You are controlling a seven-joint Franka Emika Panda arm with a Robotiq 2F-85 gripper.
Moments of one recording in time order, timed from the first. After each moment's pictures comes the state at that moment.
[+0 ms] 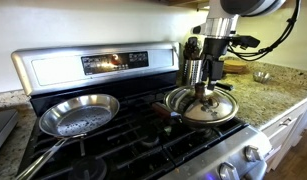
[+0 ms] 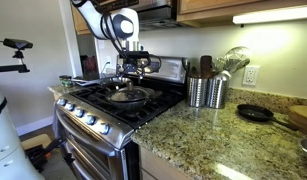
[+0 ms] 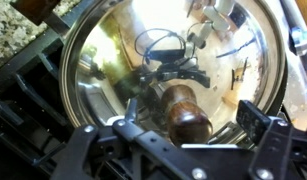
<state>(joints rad) 0.08 0.05 0.13 -2.28 0.06 2.35 -0.82</state>
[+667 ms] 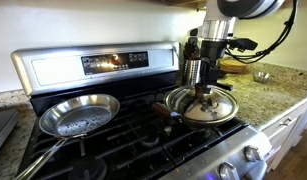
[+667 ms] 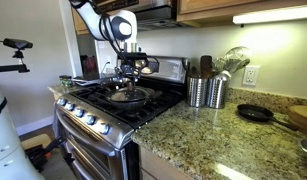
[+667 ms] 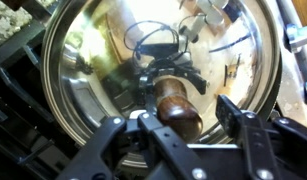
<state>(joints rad) 0.08 0.07 0.15 -2.28 0.07 2.35 -0.82</state>
